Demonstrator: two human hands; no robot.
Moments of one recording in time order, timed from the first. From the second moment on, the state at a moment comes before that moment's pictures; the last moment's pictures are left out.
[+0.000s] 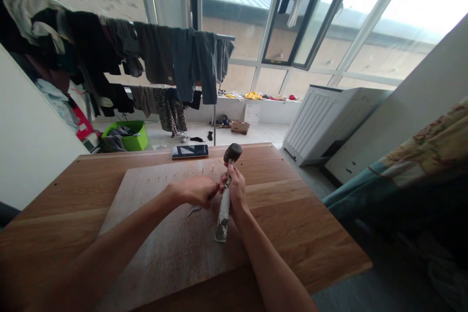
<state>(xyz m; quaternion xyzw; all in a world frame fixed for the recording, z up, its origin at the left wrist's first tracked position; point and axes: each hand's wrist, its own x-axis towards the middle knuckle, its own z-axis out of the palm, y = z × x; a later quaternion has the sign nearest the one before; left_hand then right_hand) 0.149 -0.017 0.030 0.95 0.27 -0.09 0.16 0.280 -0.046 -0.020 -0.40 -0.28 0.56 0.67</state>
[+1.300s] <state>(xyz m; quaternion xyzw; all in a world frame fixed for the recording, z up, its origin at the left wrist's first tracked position) 0.098 0.030 0.023 0.84 0.30 0.20 0.40 0.281 -0.043 -0.023 -0.39 -0.27 0.59 0.65</state>
